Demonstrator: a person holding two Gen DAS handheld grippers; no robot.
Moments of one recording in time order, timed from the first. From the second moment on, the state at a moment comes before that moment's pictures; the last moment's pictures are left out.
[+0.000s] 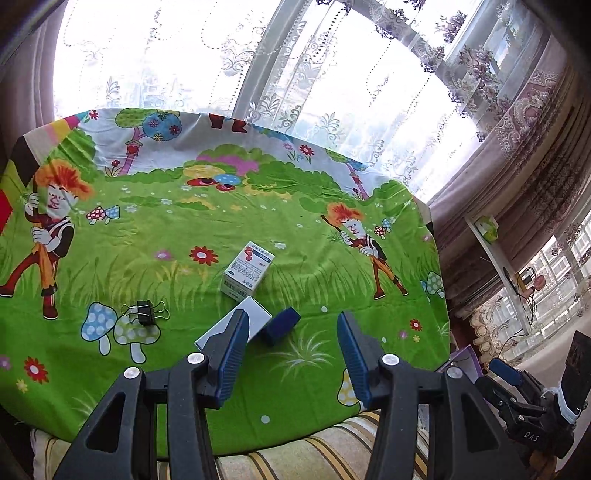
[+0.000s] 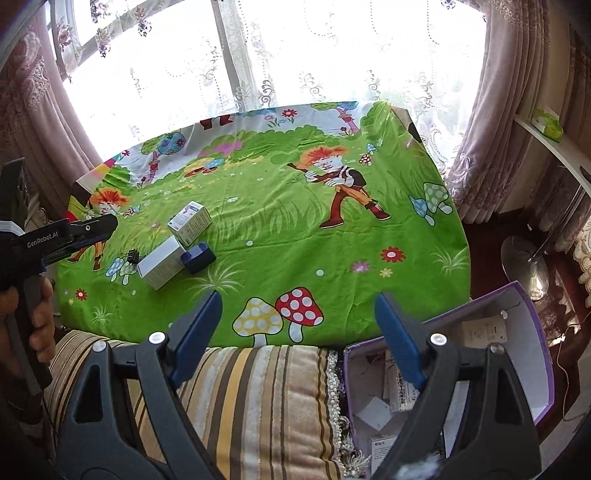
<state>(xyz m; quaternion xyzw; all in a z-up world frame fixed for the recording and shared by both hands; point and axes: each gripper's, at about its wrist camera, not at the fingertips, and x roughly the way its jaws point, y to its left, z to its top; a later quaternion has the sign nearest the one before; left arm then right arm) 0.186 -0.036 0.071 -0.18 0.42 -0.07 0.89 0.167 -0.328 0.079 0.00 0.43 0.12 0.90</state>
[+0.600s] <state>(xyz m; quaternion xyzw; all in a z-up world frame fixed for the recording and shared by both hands) 0.210 0.052 0.062 -0.22 0.40 0.01 0.89 0.212 -0.218 0.054 -0.07 0.44 0.21 0.87</state>
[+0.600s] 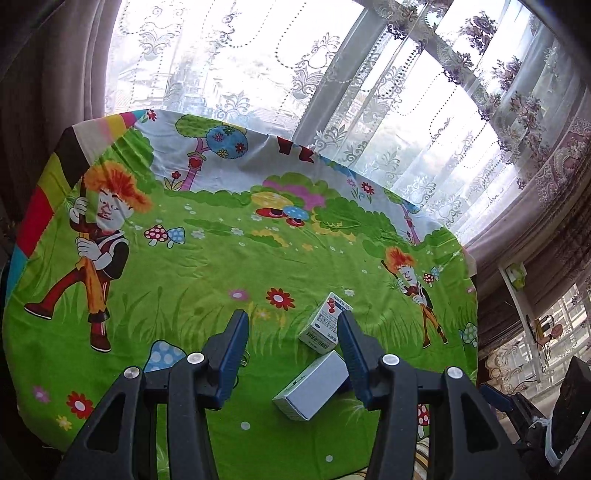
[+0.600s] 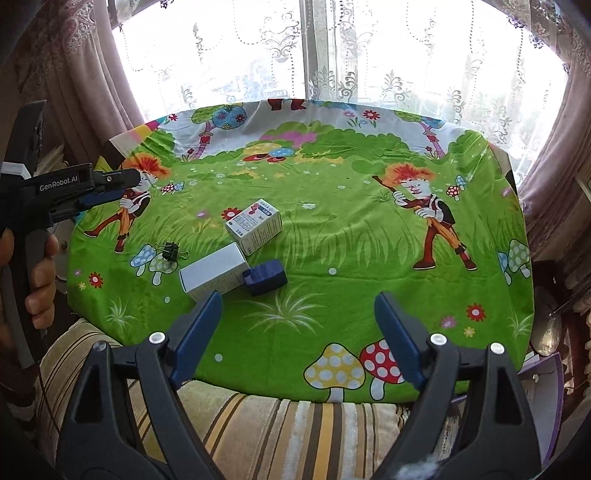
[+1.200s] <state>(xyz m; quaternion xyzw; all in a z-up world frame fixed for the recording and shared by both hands) 0.235 0.087 -0.027 -0.26 0.49 0.06 0.83 0.237 -0.149 -0.010 -0.15 0.49 0.28 0.81</state>
